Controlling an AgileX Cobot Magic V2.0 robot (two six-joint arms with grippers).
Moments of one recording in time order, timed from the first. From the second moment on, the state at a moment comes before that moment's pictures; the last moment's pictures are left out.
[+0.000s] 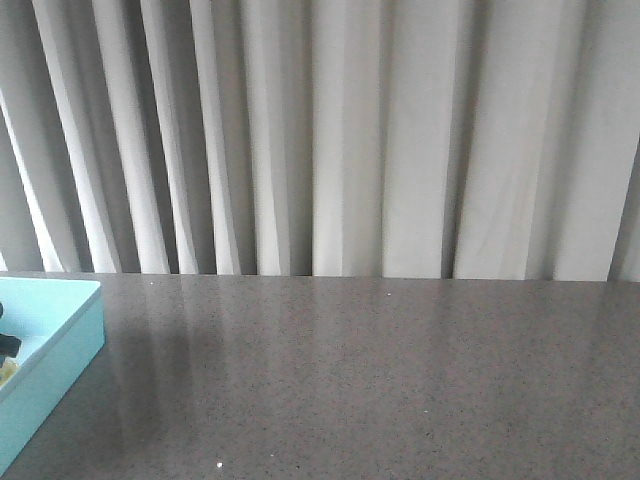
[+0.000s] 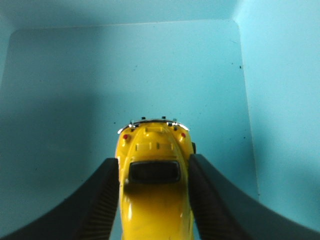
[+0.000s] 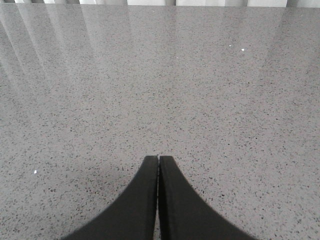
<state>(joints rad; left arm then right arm) 0.31 1.94 -1.60 -0.27 0.71 0.45 -0.04 0.55 -0.49 0.17 0.49 -0.15</state>
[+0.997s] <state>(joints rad) 0.28 1.49 -1.60 -0.69 0.89 0.45 -0.04 0.55 -0.49 0.17 0.49 -0.15</state>
